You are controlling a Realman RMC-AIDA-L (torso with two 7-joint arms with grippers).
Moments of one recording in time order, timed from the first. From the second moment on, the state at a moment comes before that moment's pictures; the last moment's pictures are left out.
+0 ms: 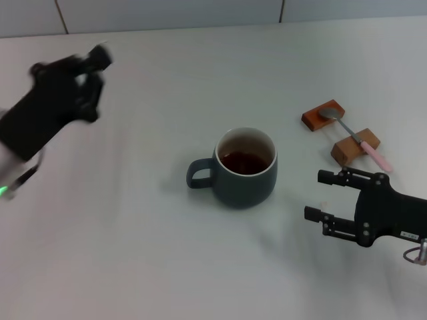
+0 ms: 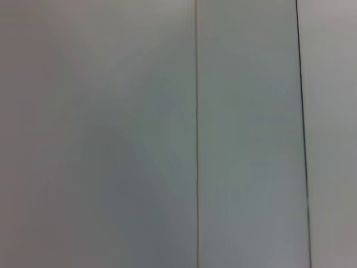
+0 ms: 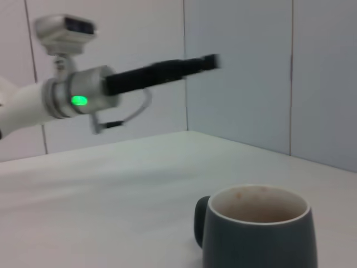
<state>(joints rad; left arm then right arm) -0.53 -2.06 0.23 0.13 1.77 1.59 -0.60 0.37 2.07 -0.28 -0.39 -2.21 -1.65 0.74</state>
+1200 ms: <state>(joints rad) -0.28 -2.07 0.61 0.18 1.77 1.65 -0.59 0.32 2.07 -0.24 -0.40 -2.20 -1.67 0.75</state>
